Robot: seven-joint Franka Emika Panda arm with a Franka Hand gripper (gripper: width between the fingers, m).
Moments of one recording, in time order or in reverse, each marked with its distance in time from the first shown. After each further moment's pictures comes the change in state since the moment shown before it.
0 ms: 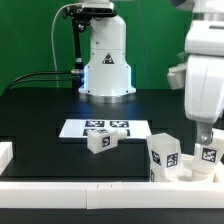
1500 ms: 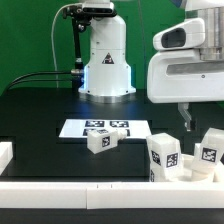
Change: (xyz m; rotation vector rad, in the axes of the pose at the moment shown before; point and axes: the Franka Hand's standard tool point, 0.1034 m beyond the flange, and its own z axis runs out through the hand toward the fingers) arm 0.010 0.002 -0.023 0.124 0.108 1.341
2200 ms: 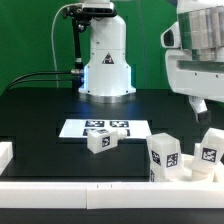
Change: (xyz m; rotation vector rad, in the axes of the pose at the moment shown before) arm -0.004 -0.002 -0.001 0.033 -0.038 0.765
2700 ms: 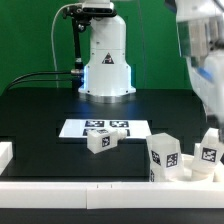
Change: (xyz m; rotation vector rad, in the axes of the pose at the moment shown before) arm 0.002 -0.002 -0.002 0.027 -0.023 0.459
